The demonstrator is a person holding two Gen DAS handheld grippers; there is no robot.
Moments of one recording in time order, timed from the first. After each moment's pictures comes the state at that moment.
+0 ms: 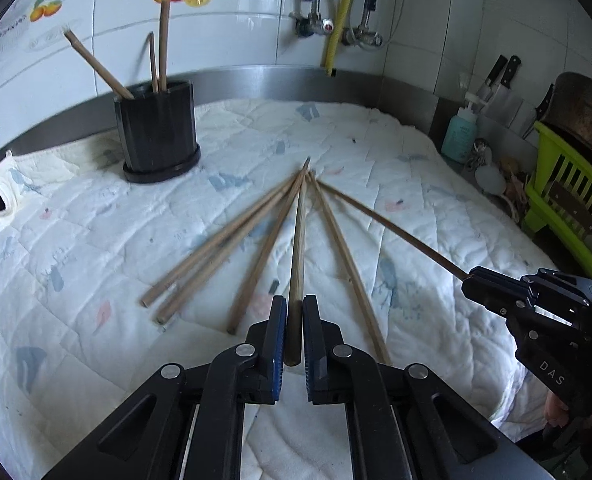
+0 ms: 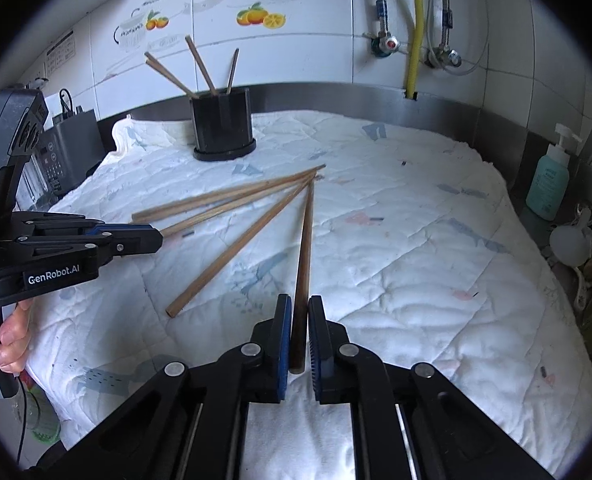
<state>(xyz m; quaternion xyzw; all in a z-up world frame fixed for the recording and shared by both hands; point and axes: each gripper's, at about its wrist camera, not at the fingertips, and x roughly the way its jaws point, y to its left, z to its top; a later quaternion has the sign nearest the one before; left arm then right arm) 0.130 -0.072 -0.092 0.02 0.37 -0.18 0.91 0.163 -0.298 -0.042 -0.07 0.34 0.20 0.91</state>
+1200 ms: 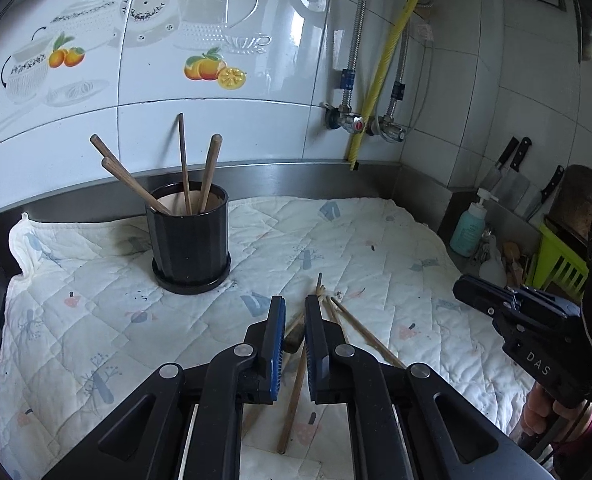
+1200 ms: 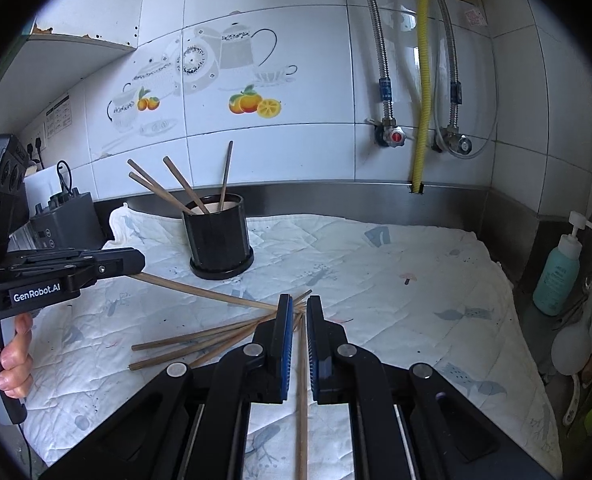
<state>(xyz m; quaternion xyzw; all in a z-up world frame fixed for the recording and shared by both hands) 0.190 -0.039 -0.001 -0.03 0.29 -0.17 0.94 0.227 -0.283 0.025 -0.03 0.25 0.22 0.94</state>
